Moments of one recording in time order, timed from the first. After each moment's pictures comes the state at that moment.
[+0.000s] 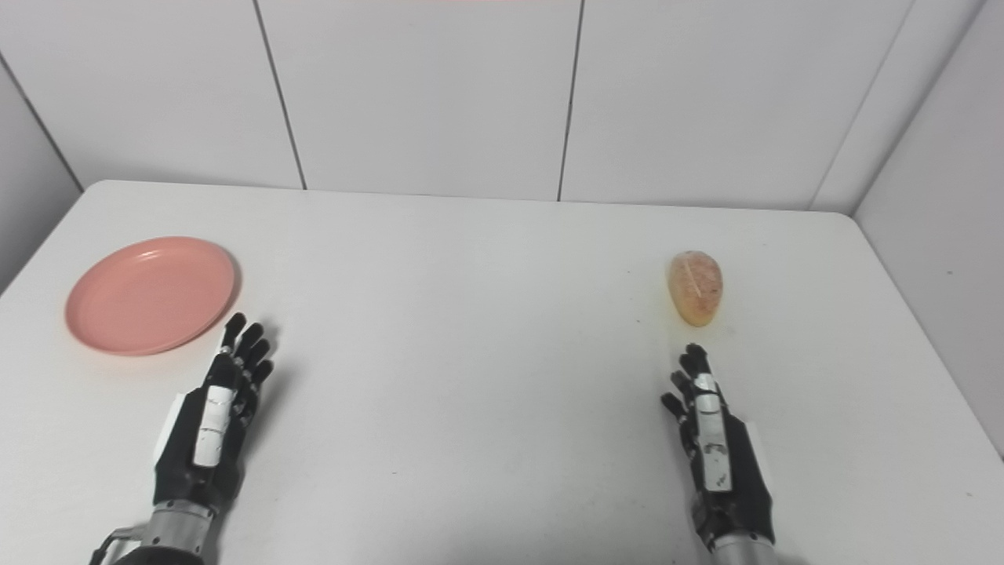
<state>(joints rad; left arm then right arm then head) 0.02 0.08 0.07 -0.13 -0.15 -0.03 -0.09 0.08 -0.04 -0.08 -0.27 0.18 0.22 0.01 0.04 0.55</state>
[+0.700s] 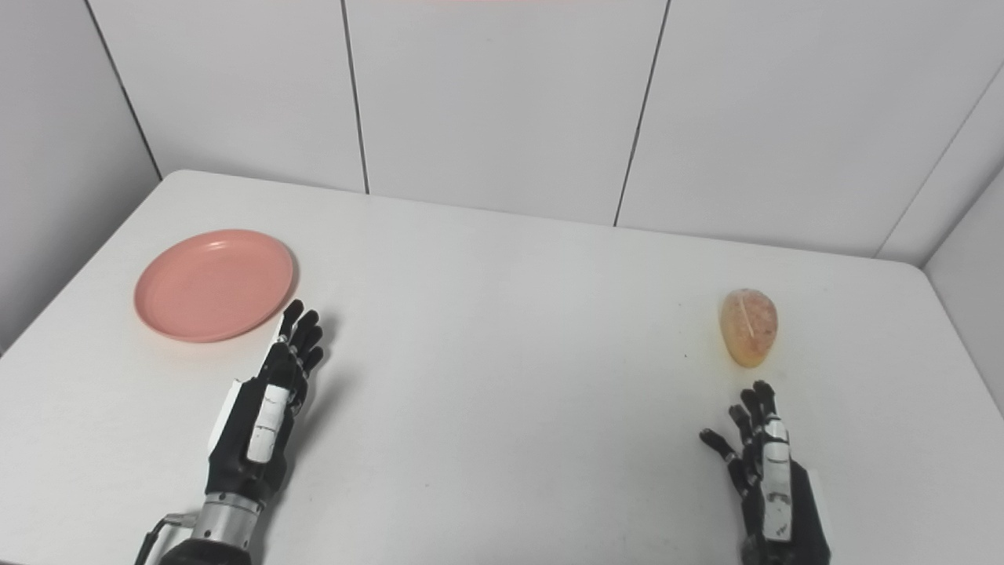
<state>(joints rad) 0.01 0.05 0.05 -0.08 -0.11 -0.15 -0.08 0.06 -0.07 -0.12 -0.14 0.24 0.09 0.06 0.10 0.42</state>
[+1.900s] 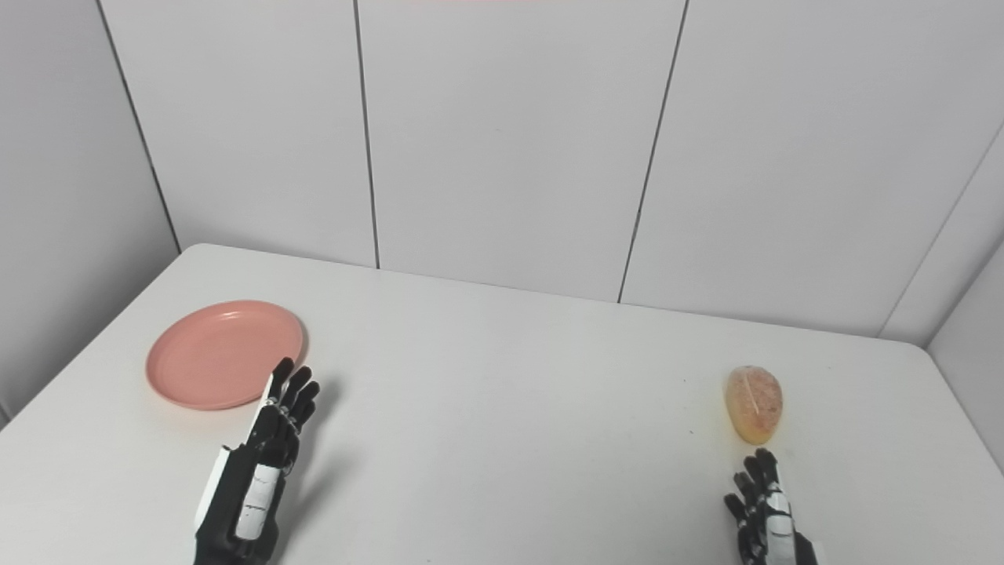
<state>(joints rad) 0.00 0.03 0.05 -0.02 -0.10 -0.34 -0.08 0.03 -0.08 -0.12 -0.06 0.25 0.00 0.10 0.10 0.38</state>
